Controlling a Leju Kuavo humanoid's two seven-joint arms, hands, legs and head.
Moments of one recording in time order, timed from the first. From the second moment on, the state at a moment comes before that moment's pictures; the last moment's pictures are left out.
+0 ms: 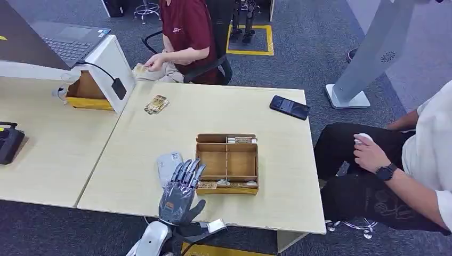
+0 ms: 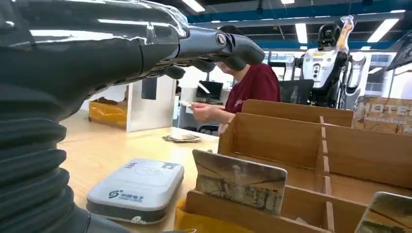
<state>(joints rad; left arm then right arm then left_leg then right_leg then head) -0.04 -0.10 -0.49 -1.23 -1.53 0.69 -0.05 -0.09 0.13 -0.35 -0.20 1.51 -0.30 0.18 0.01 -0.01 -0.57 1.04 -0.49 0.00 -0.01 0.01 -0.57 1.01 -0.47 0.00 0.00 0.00</state>
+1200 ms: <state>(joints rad) -0.04 -0.17 -0.37 -1.14 -1.48 0.70 -0.17 -0.10 0.13 -0.33 -0.21 1.51 -0.29 0.19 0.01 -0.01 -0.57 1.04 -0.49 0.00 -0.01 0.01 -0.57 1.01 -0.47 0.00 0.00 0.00</state>
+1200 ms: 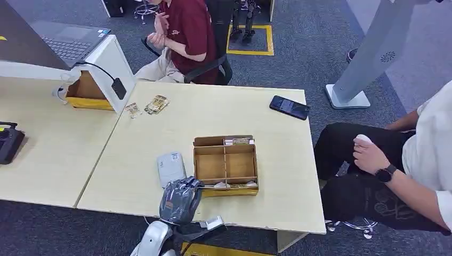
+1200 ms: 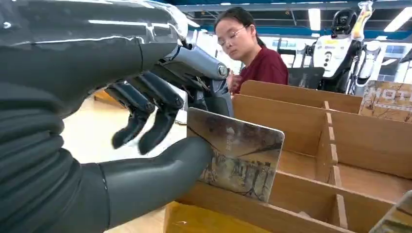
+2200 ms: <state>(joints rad) -0.06 -0.13 -0.49 -1.45 -1.06 0.64 -0.27 -0.08 0.13 -0.35 -0.21 1.51 -0.33 0.18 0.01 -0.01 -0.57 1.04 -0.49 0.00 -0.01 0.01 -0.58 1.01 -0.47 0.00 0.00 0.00</state>
